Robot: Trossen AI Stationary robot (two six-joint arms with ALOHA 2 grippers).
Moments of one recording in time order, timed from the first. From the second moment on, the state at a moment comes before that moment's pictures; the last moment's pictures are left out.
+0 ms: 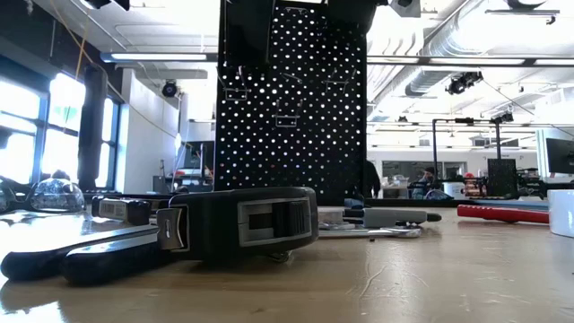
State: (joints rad) left arm -0.11 1.27 0.75 0.65 0.04 0.22; right arm -0.09 1.34 1.31 -0.15 0.90 0.09
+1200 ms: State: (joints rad) left arm -0.11 1.27 0.75 0.65 0.04 0.22; right arm -0.09 1.34 1.31 -0.15 0.89 0.09
